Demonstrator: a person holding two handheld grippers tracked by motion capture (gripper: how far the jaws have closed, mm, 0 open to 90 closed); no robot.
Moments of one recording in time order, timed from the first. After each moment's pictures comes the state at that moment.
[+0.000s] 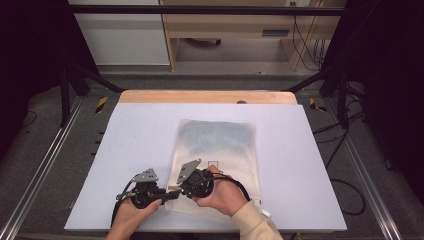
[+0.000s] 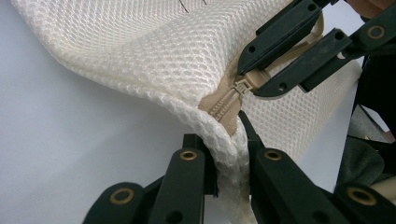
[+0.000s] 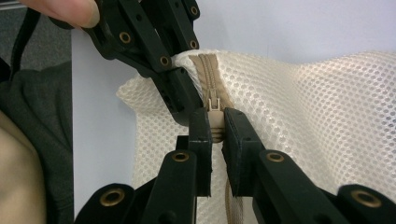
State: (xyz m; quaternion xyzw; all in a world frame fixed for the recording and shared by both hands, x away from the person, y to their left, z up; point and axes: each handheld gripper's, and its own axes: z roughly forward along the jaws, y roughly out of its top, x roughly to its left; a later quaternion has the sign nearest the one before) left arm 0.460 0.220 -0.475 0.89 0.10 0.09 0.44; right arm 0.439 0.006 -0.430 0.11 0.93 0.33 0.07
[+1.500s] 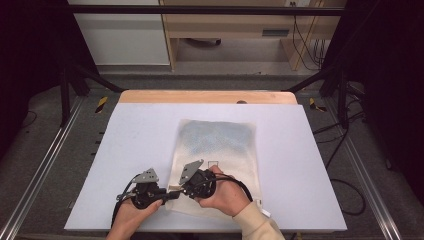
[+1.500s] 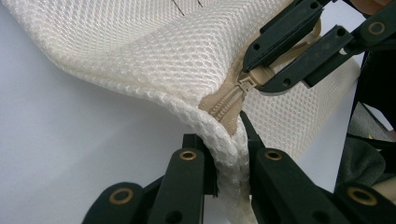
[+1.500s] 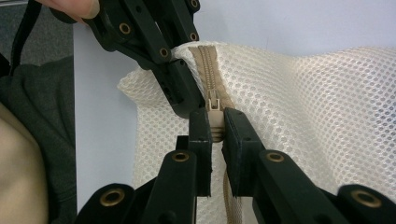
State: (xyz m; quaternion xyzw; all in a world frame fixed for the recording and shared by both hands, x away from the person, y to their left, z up) left arm 0.457 0.218 -0.472 0.89 0.11 0.10 0.44; right arm 0.437 -0.001 -0.427 0.10 0.94 0.33 0.07
